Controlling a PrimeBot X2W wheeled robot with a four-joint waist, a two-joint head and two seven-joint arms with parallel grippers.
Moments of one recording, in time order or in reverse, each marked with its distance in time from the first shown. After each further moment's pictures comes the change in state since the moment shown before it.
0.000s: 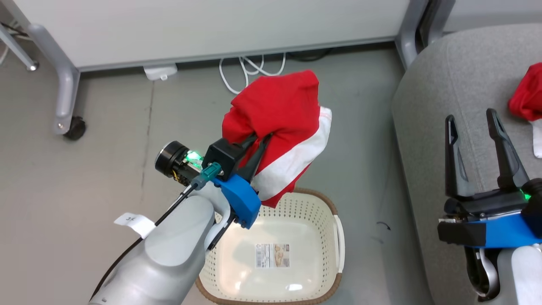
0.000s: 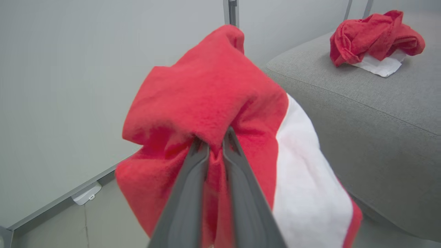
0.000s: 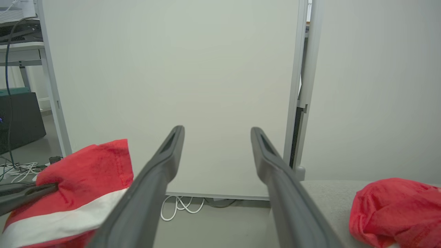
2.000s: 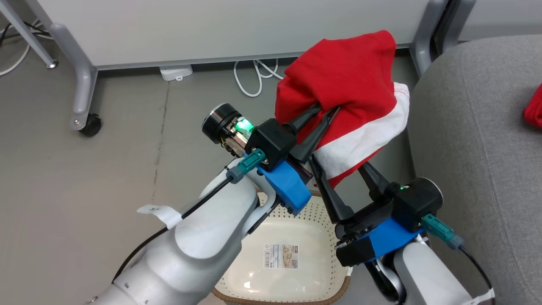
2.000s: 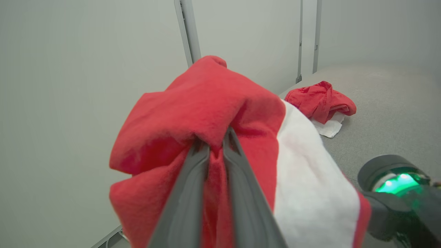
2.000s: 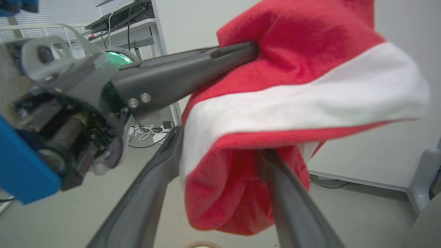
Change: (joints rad) left arm -0.066 -0.050 -0.039 -0.238 0.007 -0.017 0.000; right arm -0.108 0.041 0.426 0.237 0.108 0.000 0.000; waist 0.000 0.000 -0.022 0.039
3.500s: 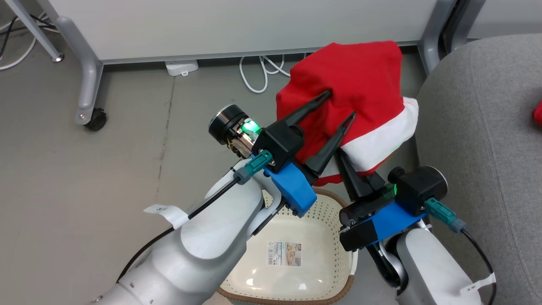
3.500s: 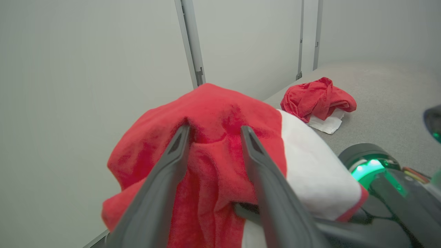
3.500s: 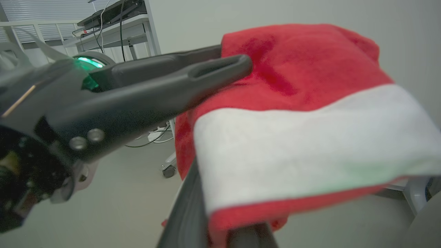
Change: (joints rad) left arm -0.005 -0.020 -0.017 0.010 0.000 0.000 0.000; right arm -0.074 0.000 -0.032 0.082 0.006 0.000 0.000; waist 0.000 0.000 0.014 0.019
